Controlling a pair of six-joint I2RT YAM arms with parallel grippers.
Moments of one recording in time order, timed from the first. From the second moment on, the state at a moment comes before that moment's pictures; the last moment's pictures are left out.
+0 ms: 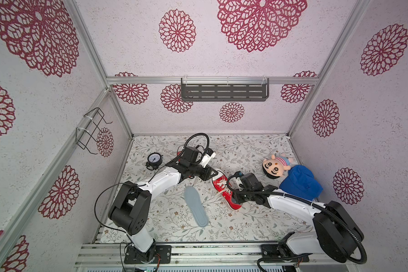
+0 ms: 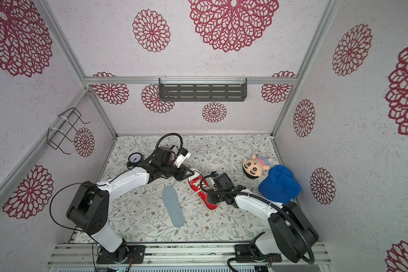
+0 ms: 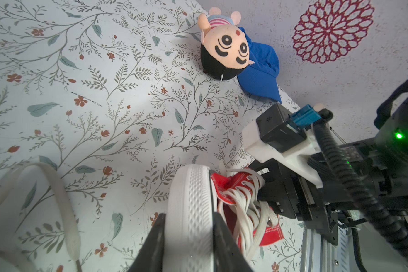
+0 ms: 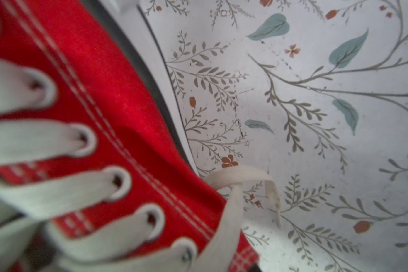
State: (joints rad) left arm -0.52 1.69 1.13 -0.17 0.58 -0.03; right arm 0.64 1.38 0.68 -0.29 -0.09 0.31
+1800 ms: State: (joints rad) left arm -0.70 1.45 1.06 -0.05 0.21 0.24; right arm 0.62 1.14 0.69 -0.23 -0.38 0.63
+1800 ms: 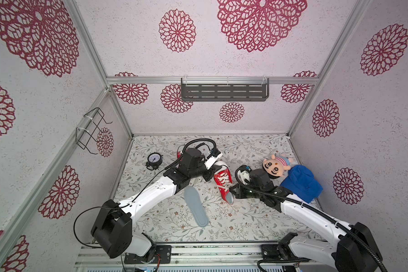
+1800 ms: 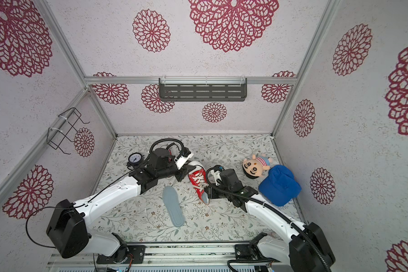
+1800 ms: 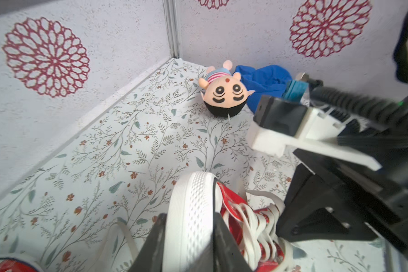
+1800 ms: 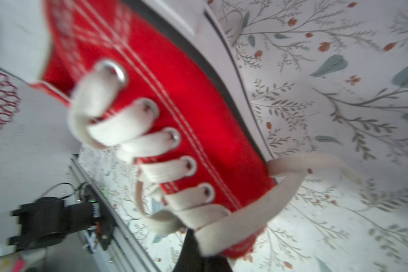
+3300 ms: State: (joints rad) left arm -0.56 1.46 1.15 -0.14 0.06 0.13; right arm 0.56 1.02 0.52 -0.48 -0.38 0.55
